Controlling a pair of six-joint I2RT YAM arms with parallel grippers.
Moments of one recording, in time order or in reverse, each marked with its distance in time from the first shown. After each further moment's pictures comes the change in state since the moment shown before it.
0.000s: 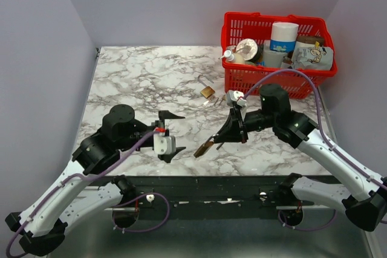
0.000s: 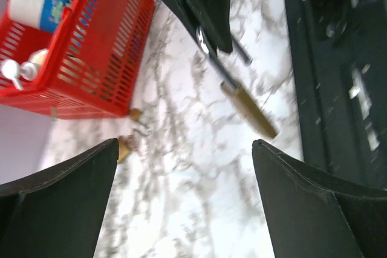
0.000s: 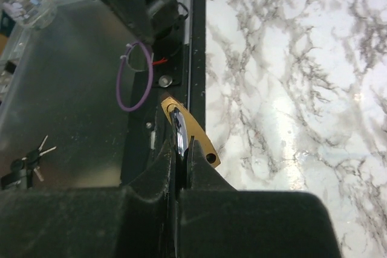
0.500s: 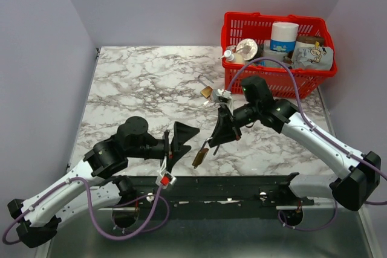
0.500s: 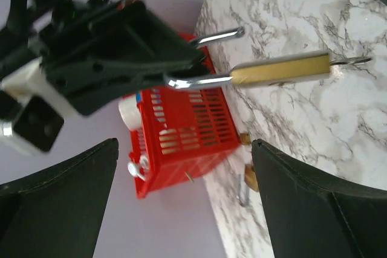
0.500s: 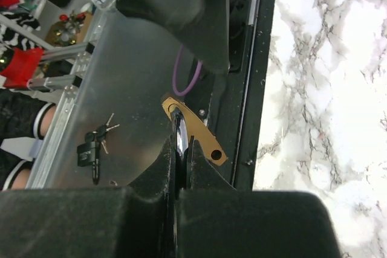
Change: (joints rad) left arm -0.148 -0.055 -0.156 0.051 -0.031 0.879; right arm -0.002 0.216 0.120 -0.147 -0.236 -0.033
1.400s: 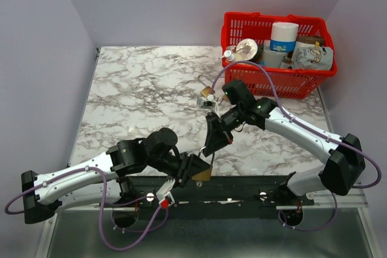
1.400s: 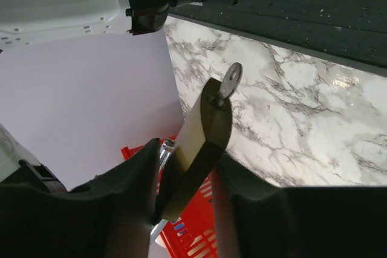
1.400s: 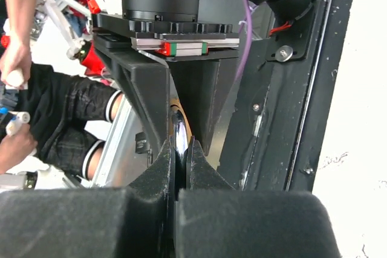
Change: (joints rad) left arm -0.257 0.167 -0.046 -0.105 0.036 0.476; right arm 0.072 0.171 0.023 -0.008 -0.153 0.072
